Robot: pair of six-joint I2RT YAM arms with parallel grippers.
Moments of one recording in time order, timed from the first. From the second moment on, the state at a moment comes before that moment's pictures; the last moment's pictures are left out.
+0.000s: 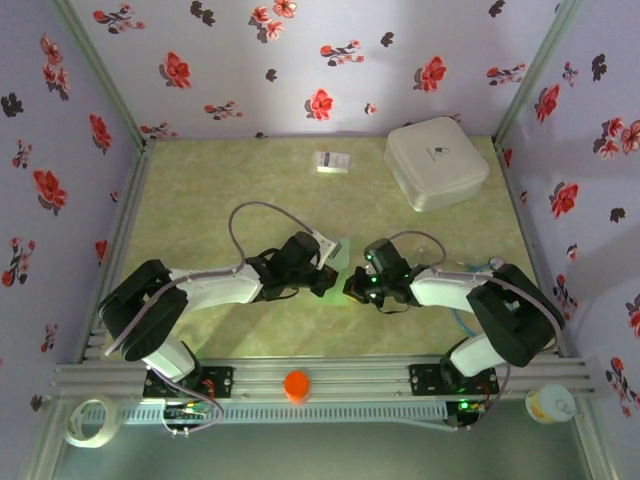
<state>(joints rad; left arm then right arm) -0.93 1.59 0.81 0.03 0.15 -0.36 0.67 1.49 0.53 0.00 -0.40 1.05</state>
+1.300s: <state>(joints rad) -0.86 1.68 0.80 0.11 0.30 -0.54 0.66 1.55 0.62 -0.08 -0.38 1.00</state>
